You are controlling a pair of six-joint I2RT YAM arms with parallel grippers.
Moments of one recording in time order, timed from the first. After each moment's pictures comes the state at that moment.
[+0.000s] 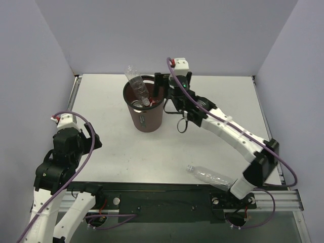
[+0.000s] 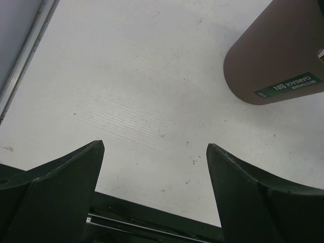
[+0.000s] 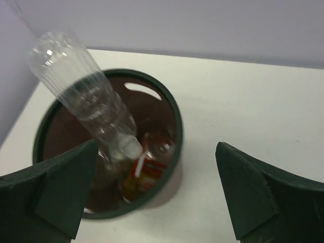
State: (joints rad) left arm -0.25 0.59 1.04 -1.02 -0.36 -0.46; right arm 0.79 1.71 1.66 -0.20 0.49 0.30
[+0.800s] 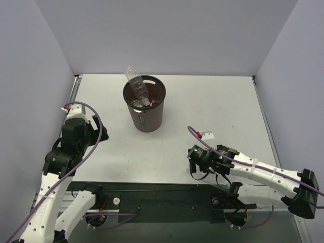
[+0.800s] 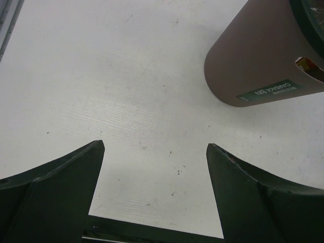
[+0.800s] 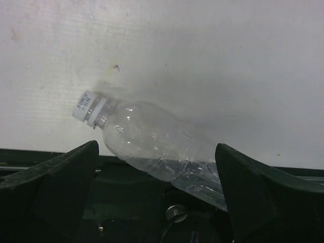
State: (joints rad) left arm -0.25 0.71 1.01 -0.87 -0.28 -0.44; right arm 1.03 1.00 0.74 -1.01 0.52 0.85
